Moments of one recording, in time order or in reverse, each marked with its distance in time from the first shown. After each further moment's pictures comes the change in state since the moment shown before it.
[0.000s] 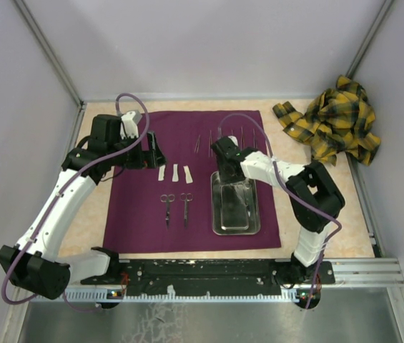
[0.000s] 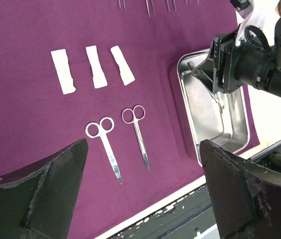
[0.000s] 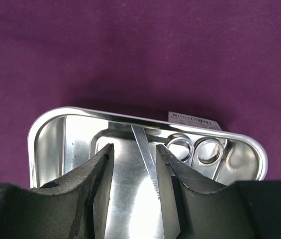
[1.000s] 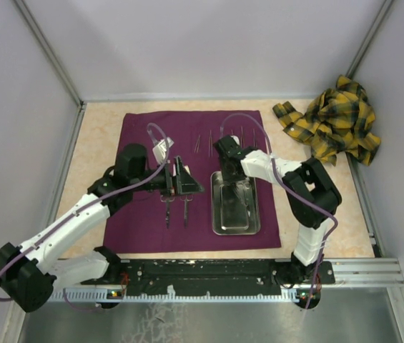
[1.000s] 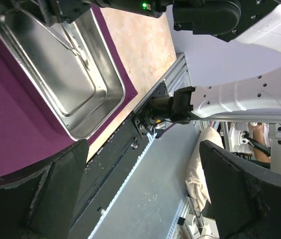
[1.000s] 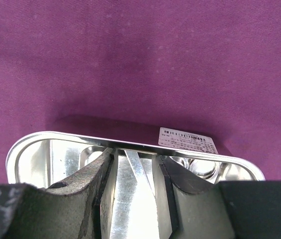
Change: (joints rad) left arm -0.278 -0.126 -0.382 0.512 0.340 -0.489; right arm -0.037 0.046 0.000 0.038 -0.016 -0.015
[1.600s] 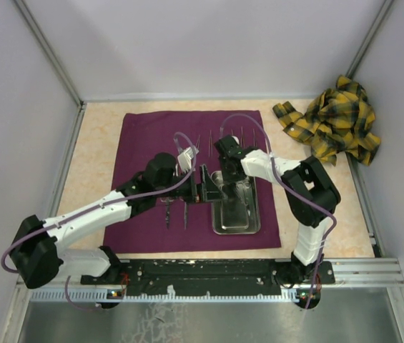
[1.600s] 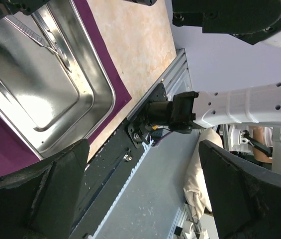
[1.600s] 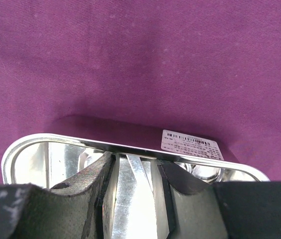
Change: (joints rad) left arm -0.236 0.172 -0.024 0.238 -0.167 -0.128; right arm -0.013 0.013 0.000 0.014 -0.031 -0.019
